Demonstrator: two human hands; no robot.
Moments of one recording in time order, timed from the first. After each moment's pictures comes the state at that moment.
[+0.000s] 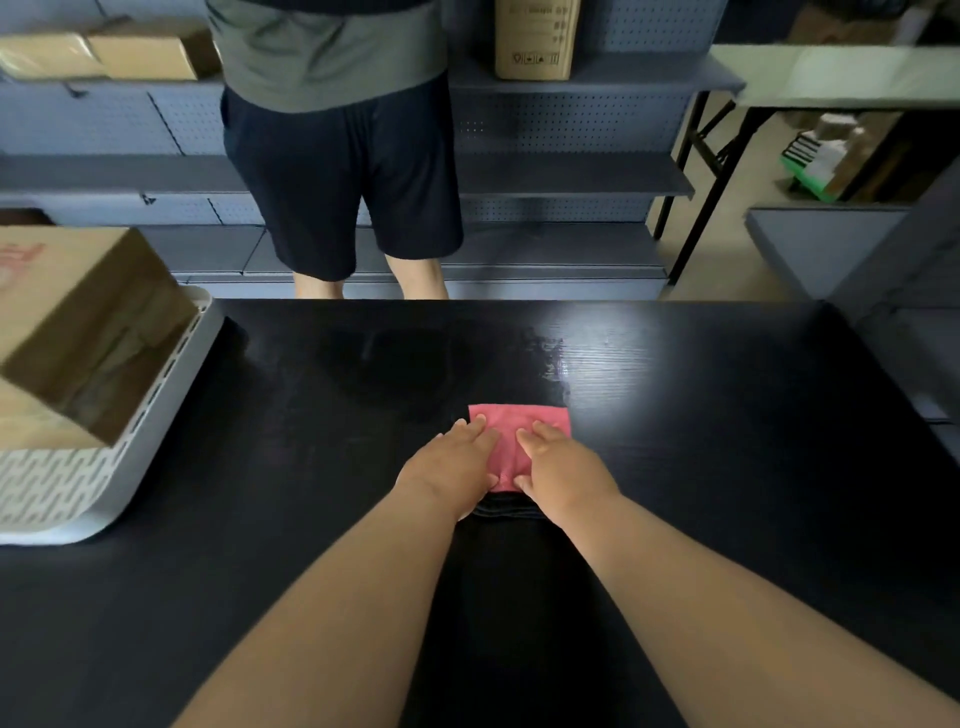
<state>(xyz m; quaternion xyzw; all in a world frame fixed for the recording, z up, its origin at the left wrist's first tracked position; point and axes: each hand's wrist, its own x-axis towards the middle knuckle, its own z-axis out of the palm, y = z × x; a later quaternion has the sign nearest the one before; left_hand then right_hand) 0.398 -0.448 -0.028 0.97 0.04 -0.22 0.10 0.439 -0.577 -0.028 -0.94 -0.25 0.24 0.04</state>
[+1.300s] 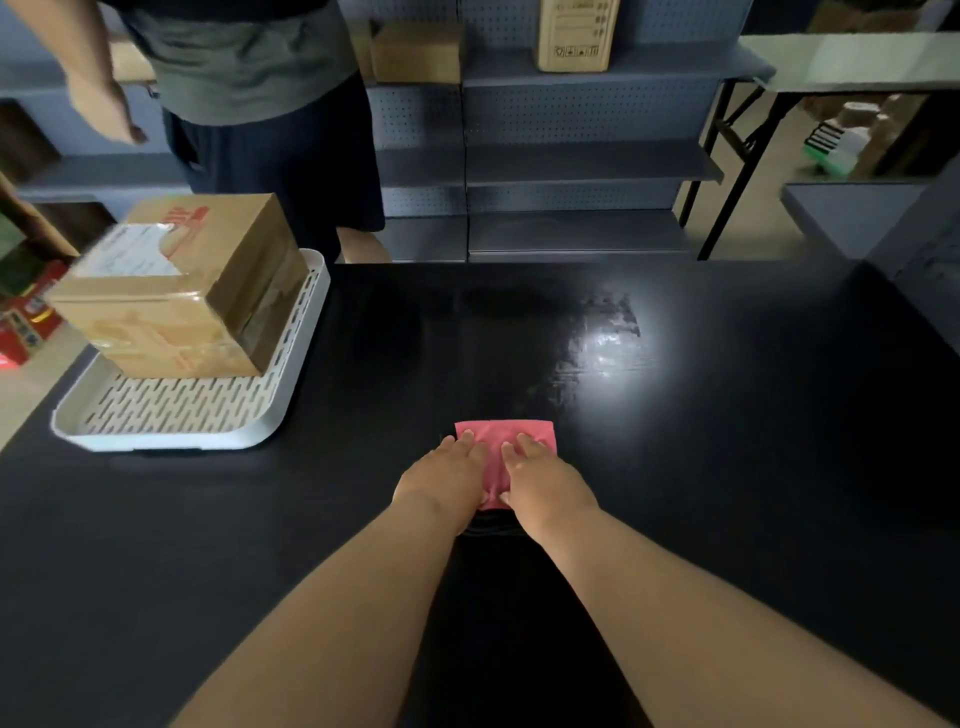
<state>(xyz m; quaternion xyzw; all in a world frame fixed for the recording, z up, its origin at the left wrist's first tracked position) 0.264 -0.378 -0.032 0.97 0.08 -0.24 0.08 0.304 -0.491 -0.046 -0.93 -0.25 0.26 0.05</state>
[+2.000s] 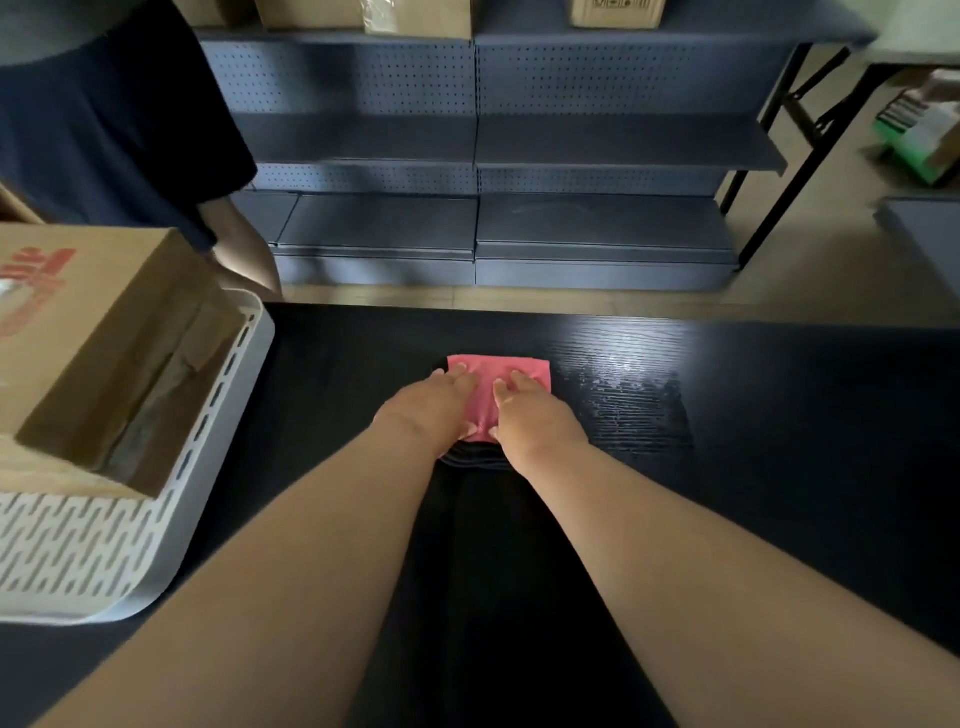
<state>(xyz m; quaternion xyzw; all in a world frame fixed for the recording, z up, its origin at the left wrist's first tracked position) 0.476 -0.304 -0.012 0.96 0.09 -0.25 0.07 0.522 -0.413 -0.048 -0.93 -0.27 0.25 0.03</state>
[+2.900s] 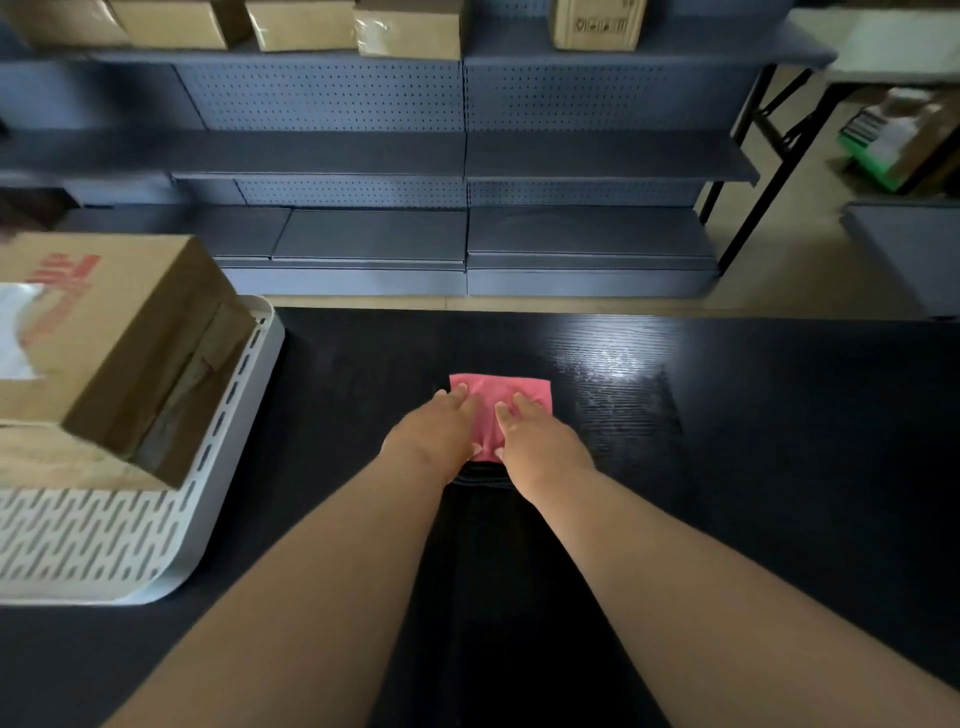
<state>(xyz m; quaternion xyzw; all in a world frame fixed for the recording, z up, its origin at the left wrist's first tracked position) 0.442 -0.311 -0.030 0.97 0.08 -0.23 0.07 0.471 -0.432 -0.037 -0.94 -0.25 0.23 0.04</state>
